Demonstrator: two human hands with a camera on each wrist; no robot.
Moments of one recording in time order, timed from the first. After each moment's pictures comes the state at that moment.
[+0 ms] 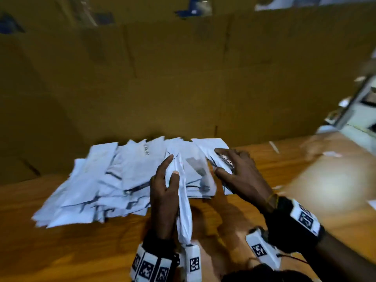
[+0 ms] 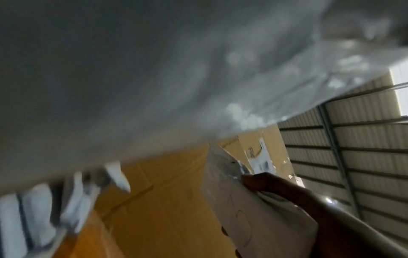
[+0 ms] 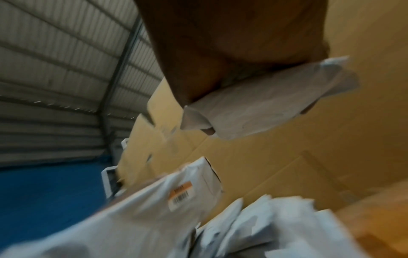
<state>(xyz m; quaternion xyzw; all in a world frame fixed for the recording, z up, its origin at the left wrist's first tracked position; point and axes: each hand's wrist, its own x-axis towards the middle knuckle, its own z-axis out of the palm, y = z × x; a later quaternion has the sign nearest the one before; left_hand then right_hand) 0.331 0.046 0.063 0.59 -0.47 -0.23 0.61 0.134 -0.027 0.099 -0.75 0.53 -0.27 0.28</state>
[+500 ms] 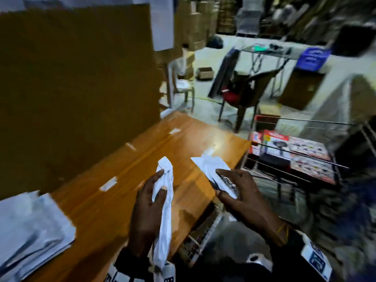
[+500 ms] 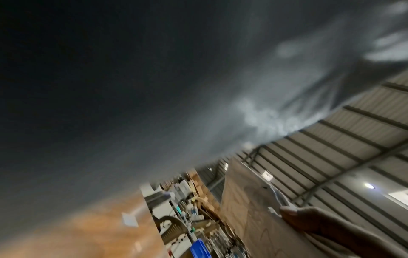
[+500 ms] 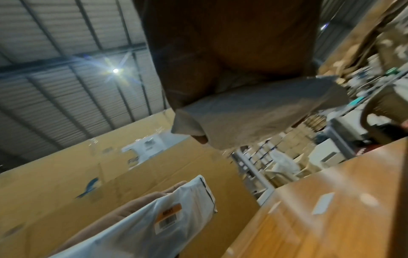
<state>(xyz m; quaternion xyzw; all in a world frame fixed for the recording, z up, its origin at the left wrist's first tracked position) 0.035 0.026 0.033 0.40 -0.69 -0.46 0.38 -0.183 0.153 0.071 -0.50 0.75 -0.39 0.19</state>
